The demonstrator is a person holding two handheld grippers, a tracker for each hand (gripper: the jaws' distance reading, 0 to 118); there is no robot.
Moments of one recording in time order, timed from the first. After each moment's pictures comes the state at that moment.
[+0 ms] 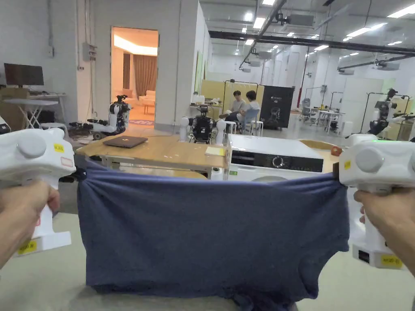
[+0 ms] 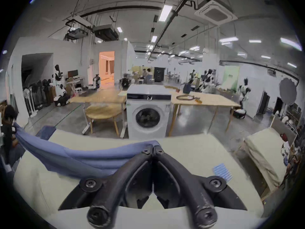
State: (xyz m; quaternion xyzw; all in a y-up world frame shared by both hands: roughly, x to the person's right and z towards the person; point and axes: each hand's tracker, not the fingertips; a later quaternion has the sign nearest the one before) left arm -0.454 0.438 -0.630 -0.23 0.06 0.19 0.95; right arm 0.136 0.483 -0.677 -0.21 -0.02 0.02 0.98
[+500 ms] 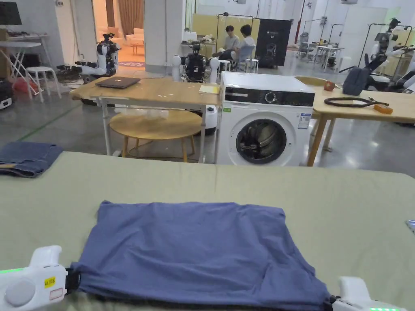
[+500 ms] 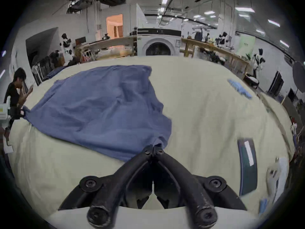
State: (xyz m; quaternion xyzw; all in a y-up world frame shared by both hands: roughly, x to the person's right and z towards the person) left arm -0.413 0.168 -0.409 -0.38 0.01 0.11 0.92; right arm 0.198 0.148 -0.428 -0.38 0.03 0.02 0.92
